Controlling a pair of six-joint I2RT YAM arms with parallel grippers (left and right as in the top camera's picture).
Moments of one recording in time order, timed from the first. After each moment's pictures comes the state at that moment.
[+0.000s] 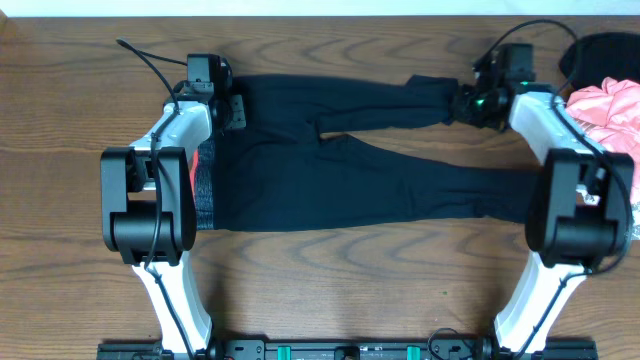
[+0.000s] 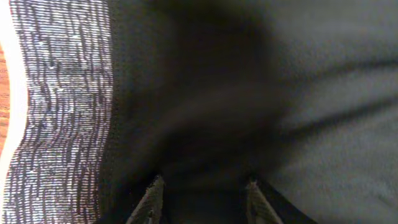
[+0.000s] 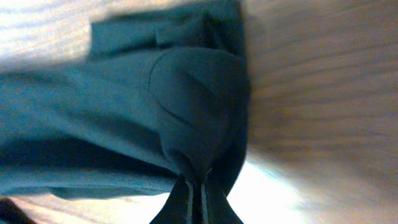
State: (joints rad) left arm -0.01 2.14 1.42 -0.36 0.05 -0.14; right arm -0.07 2.08 1.49 -0.50 -0.27 0.24
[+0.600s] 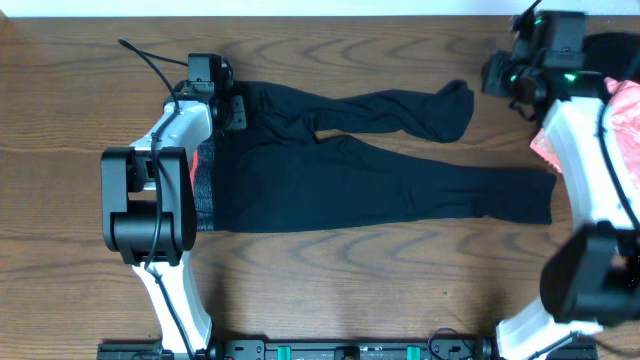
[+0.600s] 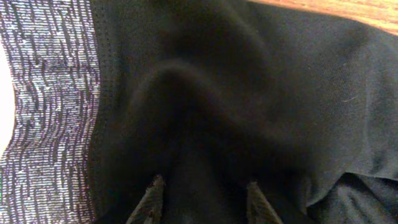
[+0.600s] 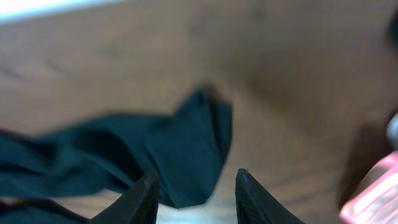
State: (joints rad) left arm -0.02 2.14 1.42 -0.38 0.05 -0.14; right arm -0.06 1.83 1.52 -0.63 -0.10 0.15
